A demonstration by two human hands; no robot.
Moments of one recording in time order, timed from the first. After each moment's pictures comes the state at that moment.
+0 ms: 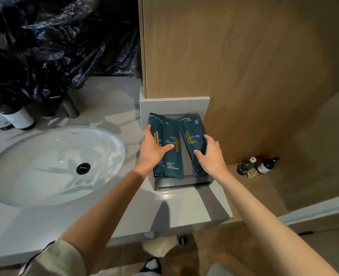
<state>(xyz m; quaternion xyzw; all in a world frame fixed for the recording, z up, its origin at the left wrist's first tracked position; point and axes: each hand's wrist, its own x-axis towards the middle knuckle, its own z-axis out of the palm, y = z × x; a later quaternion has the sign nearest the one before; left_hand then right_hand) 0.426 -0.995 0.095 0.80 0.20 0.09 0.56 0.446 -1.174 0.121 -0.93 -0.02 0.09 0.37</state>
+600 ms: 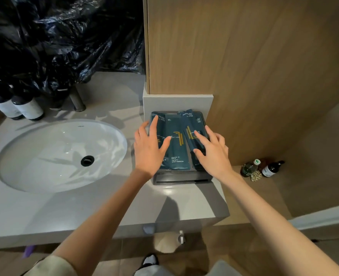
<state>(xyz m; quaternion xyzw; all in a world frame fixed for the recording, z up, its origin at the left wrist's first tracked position) 0.391 -1.008 0.101 0.92 0.15 0.24 0.27 0.442 -1.195 0.124 -0.96 -0.21 0.01 0.19</state>
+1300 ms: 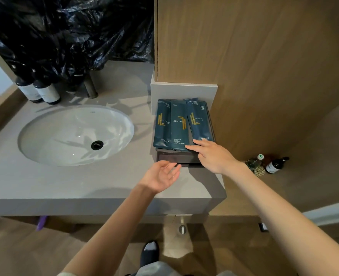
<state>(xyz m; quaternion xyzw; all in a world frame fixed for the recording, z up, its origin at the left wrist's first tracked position) 0.311 -1.056 0.060 0.21 0.36 -0.13 0.90 0.410 -1.220 0.128 -0.91 -0.36 0.17 0.05</state>
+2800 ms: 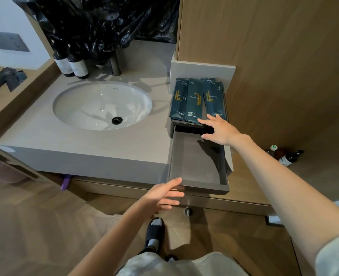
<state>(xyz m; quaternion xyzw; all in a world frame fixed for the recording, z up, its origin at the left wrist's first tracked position) 0.155 -1.103 0.060 0.59 0.34 -0.26 0.68 0.401 -1.219 0.119 -0.91 -0.35 0.20 0.08</state>
